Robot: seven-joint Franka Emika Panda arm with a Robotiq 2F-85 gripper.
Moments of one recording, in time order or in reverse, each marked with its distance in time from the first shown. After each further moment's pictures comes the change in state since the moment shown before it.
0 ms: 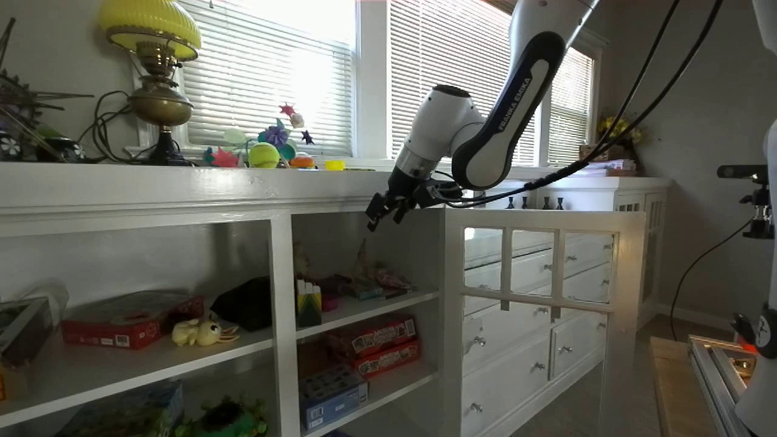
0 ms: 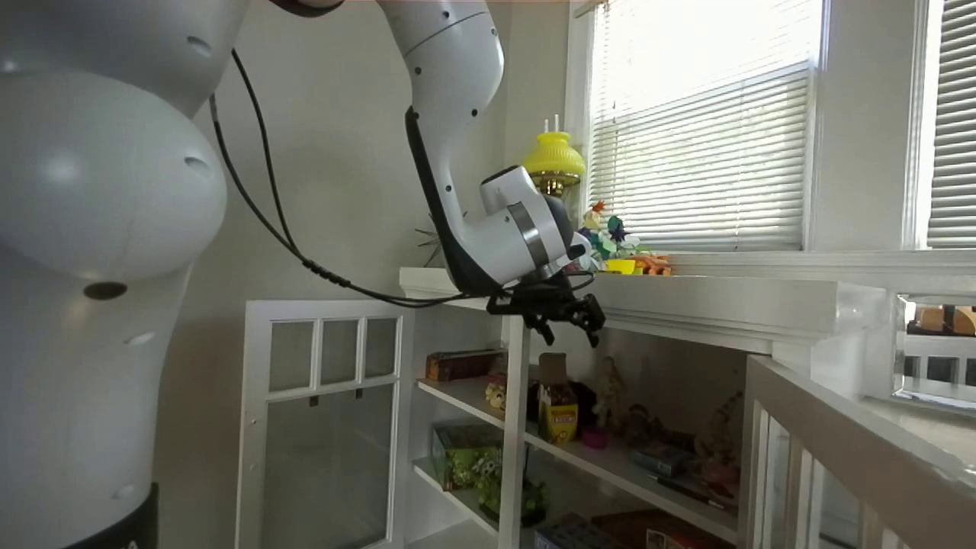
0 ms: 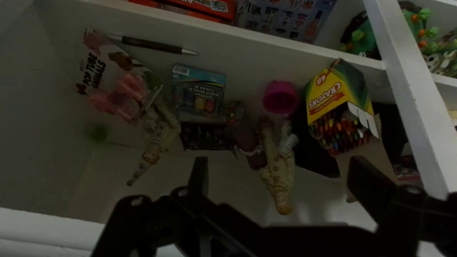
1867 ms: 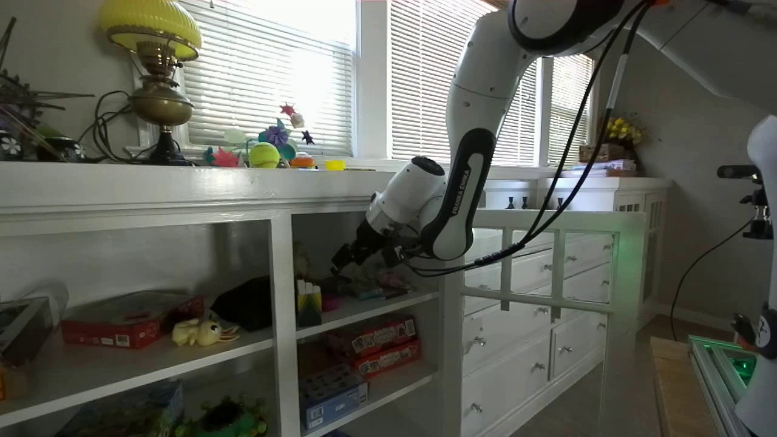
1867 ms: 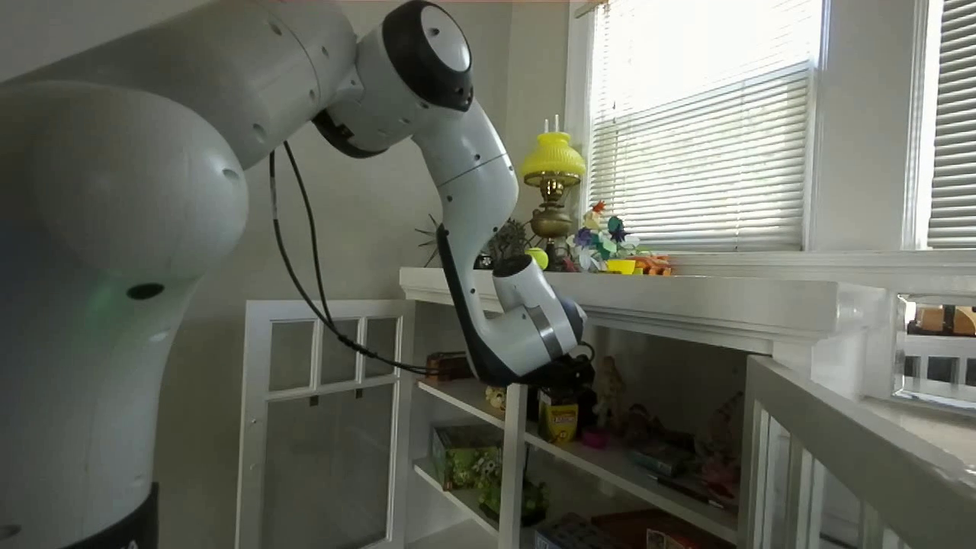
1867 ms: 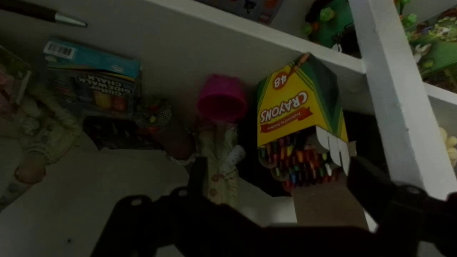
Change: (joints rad) arm 0.157 0.496 -0.155 0.307 0.113 0.384 -0.019
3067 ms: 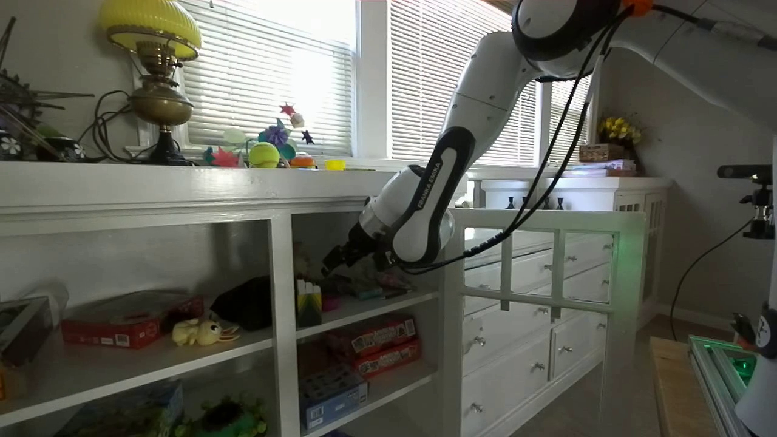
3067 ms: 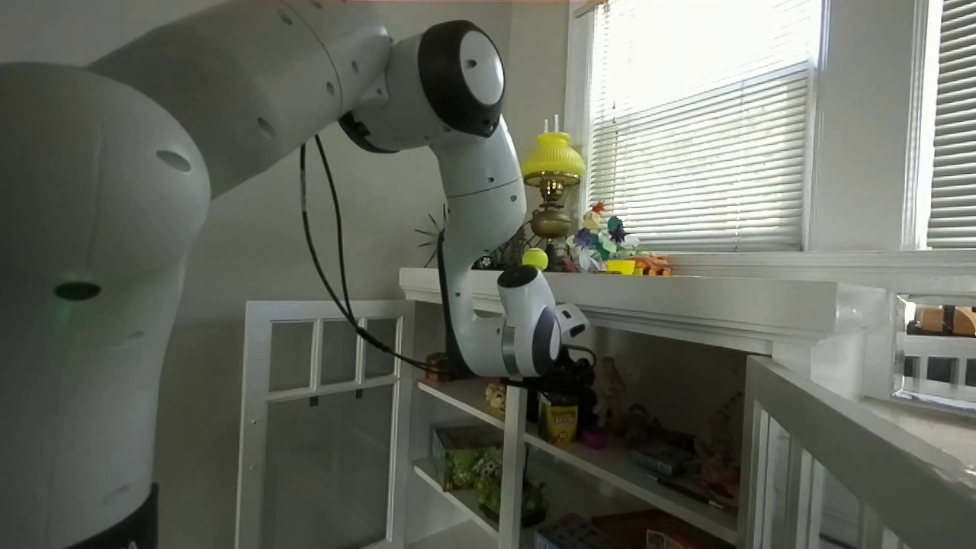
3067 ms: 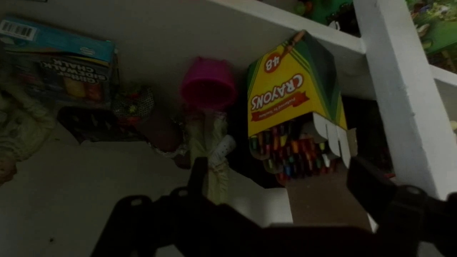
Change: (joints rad) arm -0.252 0.022 0.371 0.019 0.420 -0.025 -0.538
